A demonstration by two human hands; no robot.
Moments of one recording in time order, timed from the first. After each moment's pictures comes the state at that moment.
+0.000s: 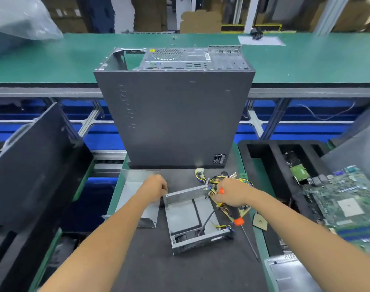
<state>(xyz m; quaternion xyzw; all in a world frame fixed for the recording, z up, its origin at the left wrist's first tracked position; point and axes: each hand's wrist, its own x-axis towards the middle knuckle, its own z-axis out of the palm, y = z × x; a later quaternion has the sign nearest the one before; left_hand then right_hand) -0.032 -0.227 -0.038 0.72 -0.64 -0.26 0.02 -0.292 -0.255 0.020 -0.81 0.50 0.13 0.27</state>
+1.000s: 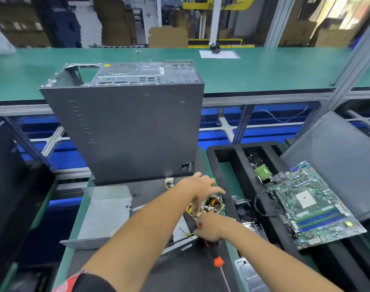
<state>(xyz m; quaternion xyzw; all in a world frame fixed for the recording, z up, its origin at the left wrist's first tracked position) -0.236 -0.294 0.008 0.33 -0.92 0.00 -0.23 -0.334 -0.208 -0.003 -0.76 0.52 0.22 0.33</state>
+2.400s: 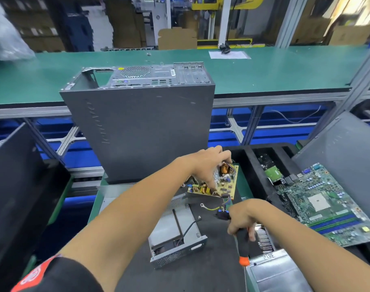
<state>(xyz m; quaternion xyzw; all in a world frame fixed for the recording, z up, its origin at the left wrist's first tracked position) -0.213 -0.314 0.075 0.40 -0.90 -0.18 -0.01 -0.370 -0.237 0.028 -0.65 0.54 0.36 0.38</state>
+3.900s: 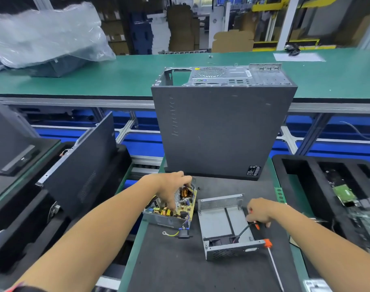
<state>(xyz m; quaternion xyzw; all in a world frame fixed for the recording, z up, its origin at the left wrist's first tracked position) 0.028 -0.204 0.041 0.58 -0.76 -0.23 -0.17 -0.276 -0.254 -0.003 -0.76 0.51 0.30 0.28</state>
